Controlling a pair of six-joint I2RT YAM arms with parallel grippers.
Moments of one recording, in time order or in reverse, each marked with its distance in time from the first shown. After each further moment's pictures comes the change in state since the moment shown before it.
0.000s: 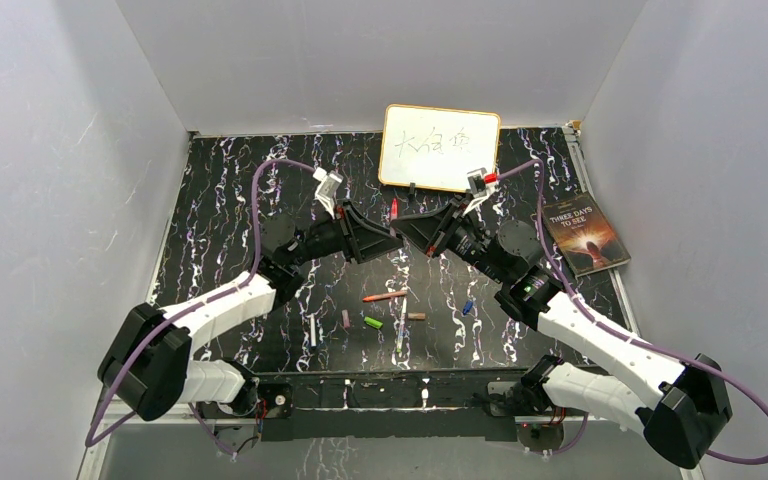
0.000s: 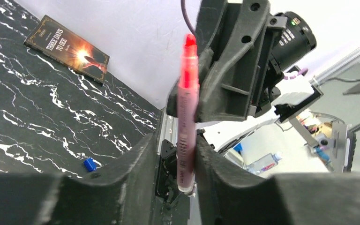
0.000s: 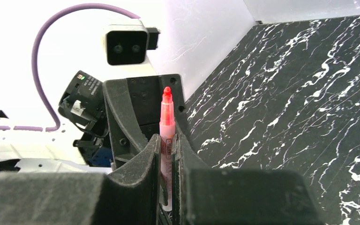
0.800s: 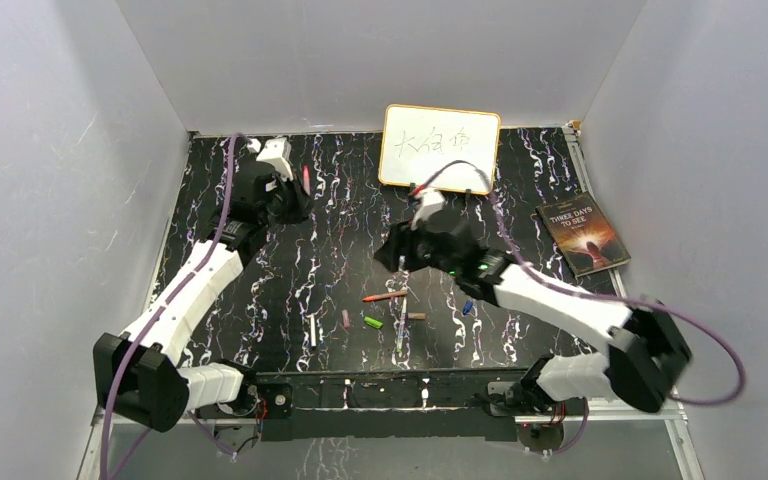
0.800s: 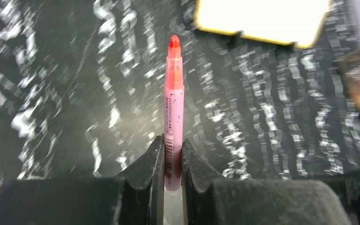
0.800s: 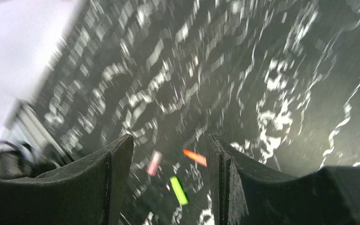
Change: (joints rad) left arm 0.254 -0.074 0.392 -1.160 -0.630 0.558; right arm 0.059 0.225 0.110 -0.382 0.164 -0.195
